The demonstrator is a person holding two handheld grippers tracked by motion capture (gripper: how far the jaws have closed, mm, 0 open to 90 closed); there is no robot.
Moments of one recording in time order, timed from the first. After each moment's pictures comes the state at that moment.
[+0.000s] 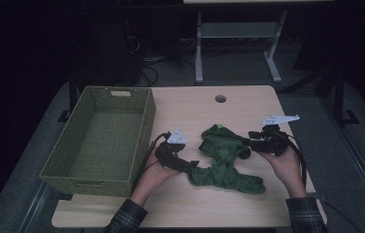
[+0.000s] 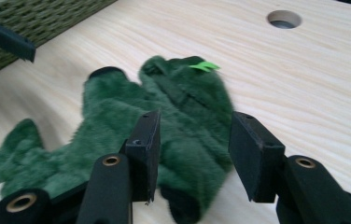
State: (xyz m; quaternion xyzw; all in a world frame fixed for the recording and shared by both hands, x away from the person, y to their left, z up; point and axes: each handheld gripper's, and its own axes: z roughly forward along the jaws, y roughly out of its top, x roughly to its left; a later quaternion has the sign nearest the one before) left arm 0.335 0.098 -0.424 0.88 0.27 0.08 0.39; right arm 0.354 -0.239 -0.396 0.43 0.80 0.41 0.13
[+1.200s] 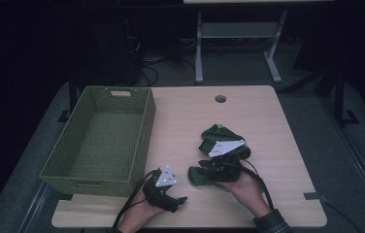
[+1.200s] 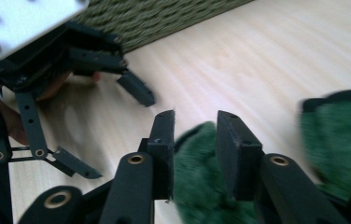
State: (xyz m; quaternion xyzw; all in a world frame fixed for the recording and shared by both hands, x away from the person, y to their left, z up) left arm 0.260 0.131 -0.476 0.89 0.23 0.10 0.37; right arm 0.296 -0.106 -0.416 0.28 0.86 0.42 0.06
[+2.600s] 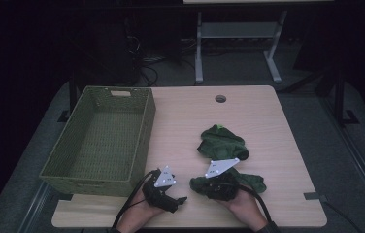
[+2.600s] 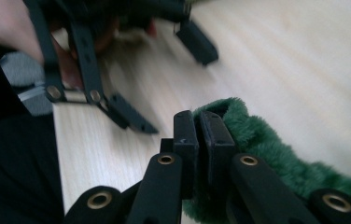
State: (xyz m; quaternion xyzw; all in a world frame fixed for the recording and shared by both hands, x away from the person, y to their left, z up) left arm 0.260 0.131 -0.478 0.89 0.23 0.10 0.38; right arm 0.262 -0.103 -0.440 0.24 0.87 0.42 0.02
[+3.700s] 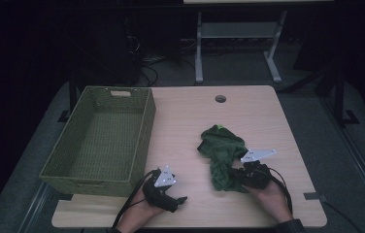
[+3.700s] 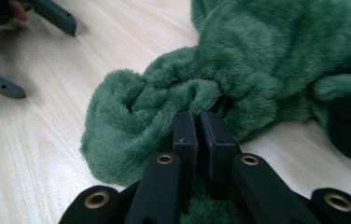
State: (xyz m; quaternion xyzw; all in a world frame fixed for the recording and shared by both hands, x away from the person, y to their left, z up) left arm 0.262 0.132 -0.477 0.89 0.23 0.09 0.38; right arm 0.288 -0.191 -0.453 0.37 0.84 0.39 0.07
